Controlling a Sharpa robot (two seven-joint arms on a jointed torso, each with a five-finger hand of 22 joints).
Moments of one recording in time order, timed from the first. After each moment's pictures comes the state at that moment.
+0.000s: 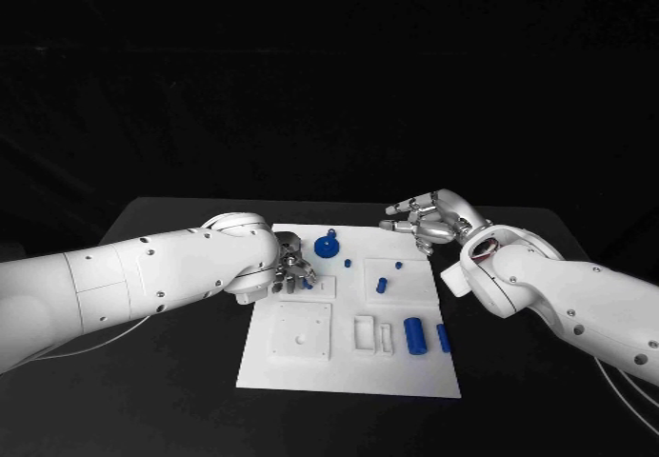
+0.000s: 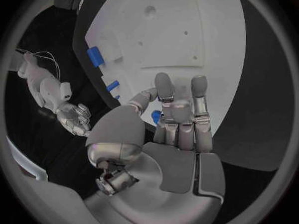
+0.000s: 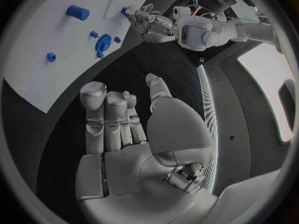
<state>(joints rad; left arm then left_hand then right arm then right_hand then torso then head) 1.42 -0.54 -0.24 1.32 -0.99 0.04 -0.59 0.98 0.10 0.37 -0.14 0.53 1.15 0.10 0.07 0.82 1.49 -0.06 0.64 0.27 1.37 -0.12 1.32 0.52 0.01 1.24 -0.16 0.45 1.31 0.98 -0.83 0.32 1.54 -1.01 -0.43 -0.08 1.24 -0.04 -0.14 -0.06 0.58 1.00 0.11 0.06 0.06 1.14 0.01 1.04 0.98 1.41 -0.06 1.00 1.02 0.08 1.47 -0.08 0.70 1.31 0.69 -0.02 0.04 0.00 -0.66</state>
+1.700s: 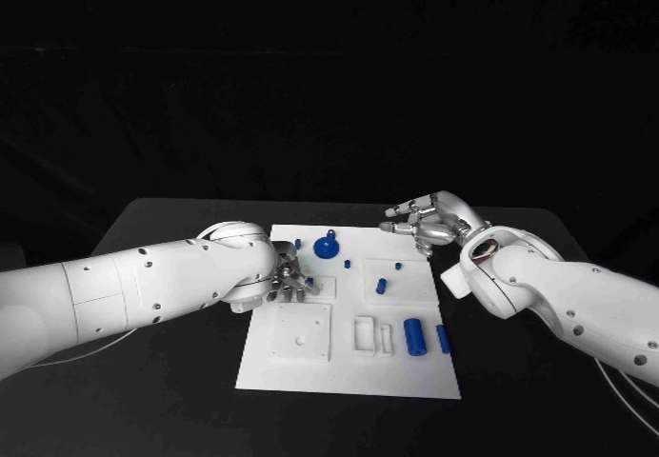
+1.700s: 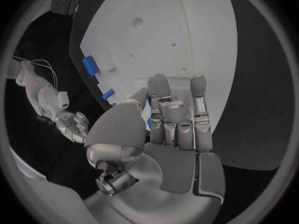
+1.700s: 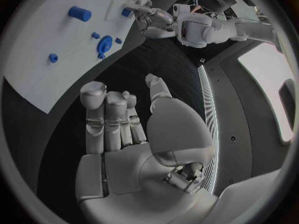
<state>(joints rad) 1.40 -0.56 -0.24 1.33 -1.03 0.06 -0.60 1.03 -0.04 0.18 0.12 0.13 1.42 -0.06 0.06 0.80 1.46 -0.09 0.64 0.26 1.39 -0.15 1.31 0.50 0.01 1.25 -0.16 0.44 1.31 0.98 -0.83 0.32 1.53 -1.01 -0.42 -0.08 1.24 -0.04 -0.14 -0.06 0.60 1.00 0.11 0.06 0.06 1.14 0.01 1.04 0.98 1.41 -0.06 1.00 1.02 0.08 1.47 -0.08 0.70 1.31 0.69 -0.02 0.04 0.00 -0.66</state>
